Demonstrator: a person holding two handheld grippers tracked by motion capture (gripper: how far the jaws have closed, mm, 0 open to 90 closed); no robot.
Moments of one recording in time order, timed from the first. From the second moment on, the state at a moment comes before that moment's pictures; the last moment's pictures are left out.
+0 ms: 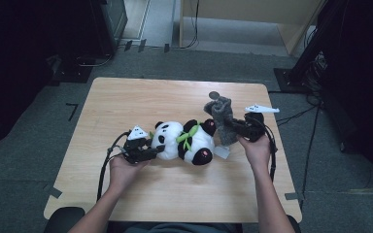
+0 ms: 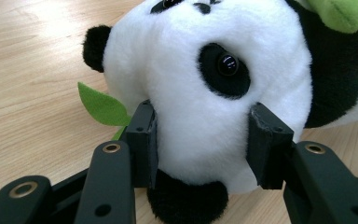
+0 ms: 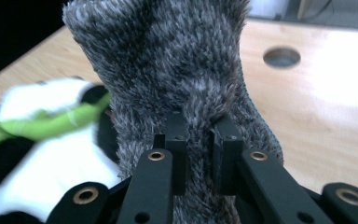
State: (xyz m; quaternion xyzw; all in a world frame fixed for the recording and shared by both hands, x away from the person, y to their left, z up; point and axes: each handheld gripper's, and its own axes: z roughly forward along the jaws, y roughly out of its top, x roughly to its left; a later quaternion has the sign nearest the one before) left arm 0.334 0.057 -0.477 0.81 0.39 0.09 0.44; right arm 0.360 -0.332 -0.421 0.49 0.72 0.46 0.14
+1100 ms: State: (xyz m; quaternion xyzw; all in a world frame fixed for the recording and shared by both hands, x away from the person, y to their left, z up) left arm 0.340 0.056 -0.475 0.80 0.39 0.09 0.44; right arm 0.361 -0.323 -0.440 0.50 0.74 0.43 0.13
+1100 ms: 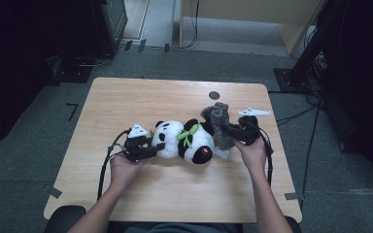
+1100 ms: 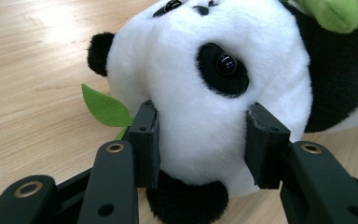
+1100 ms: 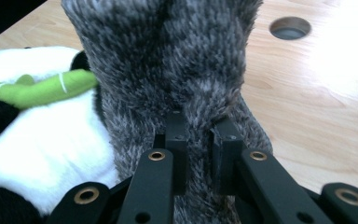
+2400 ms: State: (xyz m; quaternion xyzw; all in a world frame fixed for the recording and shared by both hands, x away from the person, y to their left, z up) left arm 0.350 0.061 -0.476 0.79 0.41 0.10 0.44; right arm 0.316 -0.271 -0.421 0.40 0.80 0.44 0.11
